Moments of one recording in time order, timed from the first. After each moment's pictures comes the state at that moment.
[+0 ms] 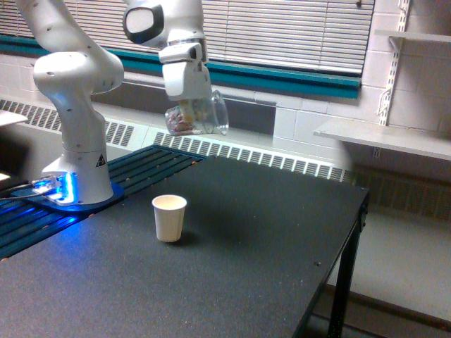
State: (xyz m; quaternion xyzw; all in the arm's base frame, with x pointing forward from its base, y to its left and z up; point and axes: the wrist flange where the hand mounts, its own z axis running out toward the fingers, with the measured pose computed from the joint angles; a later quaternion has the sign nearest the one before) arm 0.327 -0.024 0.388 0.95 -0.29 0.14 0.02
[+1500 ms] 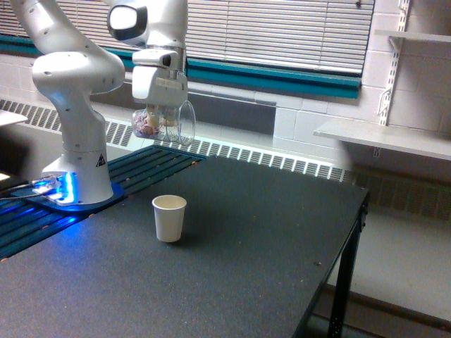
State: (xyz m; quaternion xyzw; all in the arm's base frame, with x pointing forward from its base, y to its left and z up) arm 0.284 -0.049 0.373 0.94 -0.32 0.08 0.08
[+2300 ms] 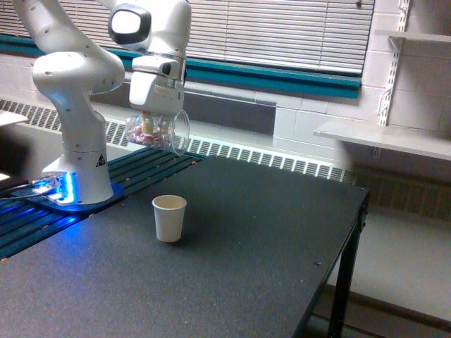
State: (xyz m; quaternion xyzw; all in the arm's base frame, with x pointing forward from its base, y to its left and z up) arm 0.284 -0.055 0.357 0.94 -0.31 0.05 0.12
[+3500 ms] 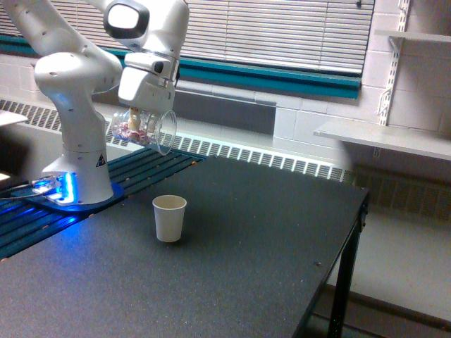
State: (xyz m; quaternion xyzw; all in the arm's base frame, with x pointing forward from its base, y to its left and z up) arm 0.267 -0.063 0.358 0.94 -0.30 0.03 0.16
